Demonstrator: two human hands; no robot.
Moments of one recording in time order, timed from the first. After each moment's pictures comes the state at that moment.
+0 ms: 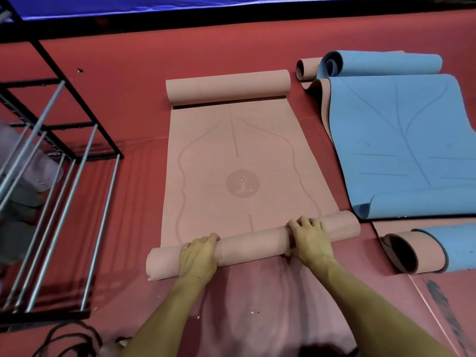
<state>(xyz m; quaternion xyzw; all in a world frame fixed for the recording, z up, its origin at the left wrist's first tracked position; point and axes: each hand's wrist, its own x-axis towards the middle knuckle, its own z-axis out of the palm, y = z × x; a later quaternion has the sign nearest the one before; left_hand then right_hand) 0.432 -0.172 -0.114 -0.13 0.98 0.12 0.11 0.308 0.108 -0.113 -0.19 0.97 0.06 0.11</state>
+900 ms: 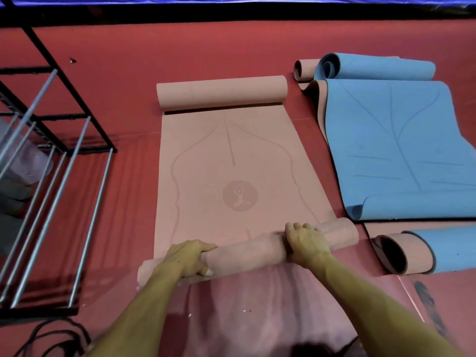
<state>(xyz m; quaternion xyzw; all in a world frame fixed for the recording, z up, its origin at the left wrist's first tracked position) 0.429 -0.198 -0.090 -0.07 0.92 0.23 0.30 0.309 0.111 -0.096 -0.23 0.95 0.13 0.18</state>
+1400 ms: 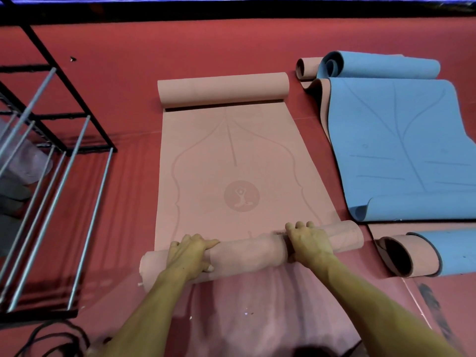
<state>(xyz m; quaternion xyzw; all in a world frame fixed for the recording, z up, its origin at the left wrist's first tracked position) 0.427 -0.189 -0.096 -0.09 0.96 0.15 0.23 0.303 0.107 -0.099 -0.22 0.95 0.14 0.16</state>
